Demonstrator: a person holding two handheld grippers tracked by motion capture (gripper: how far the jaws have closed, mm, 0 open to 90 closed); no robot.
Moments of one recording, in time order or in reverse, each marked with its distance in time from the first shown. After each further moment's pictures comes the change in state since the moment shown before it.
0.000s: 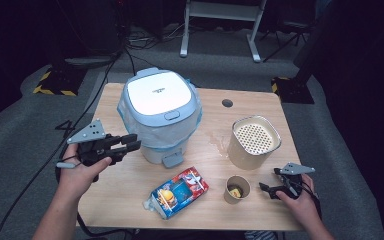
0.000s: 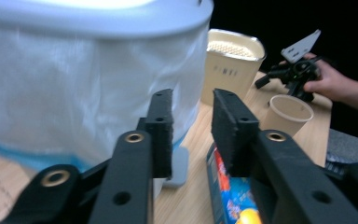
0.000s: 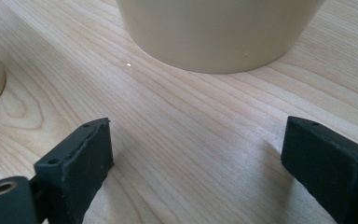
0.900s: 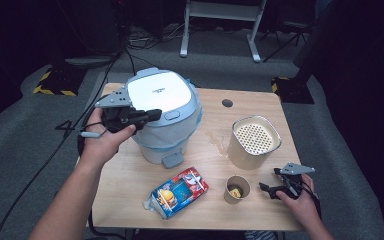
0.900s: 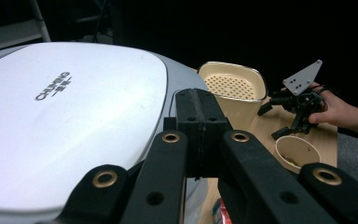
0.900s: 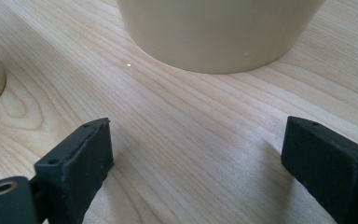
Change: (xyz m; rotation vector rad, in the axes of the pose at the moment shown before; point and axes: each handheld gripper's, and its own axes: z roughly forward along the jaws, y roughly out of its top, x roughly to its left) left arm 0.002 0.077 0.048 0.016 -0.014 0.063; right arm 0.000 0.000 0.000 0.000 0.000 0.000
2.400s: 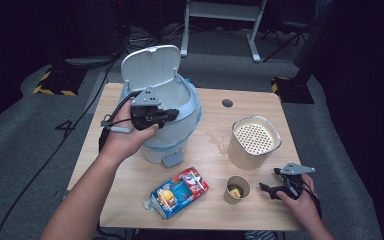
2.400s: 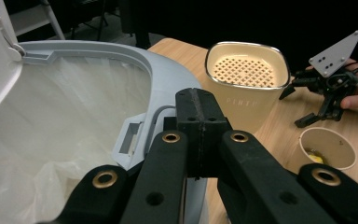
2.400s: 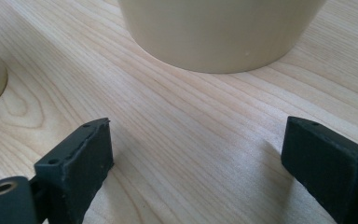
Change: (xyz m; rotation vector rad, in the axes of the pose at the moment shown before) left arm -0.015 0.014 0.043 0.109 0.065 0.061; right arm -0.001 0.000 0.000 0.000 0.006 -0.005
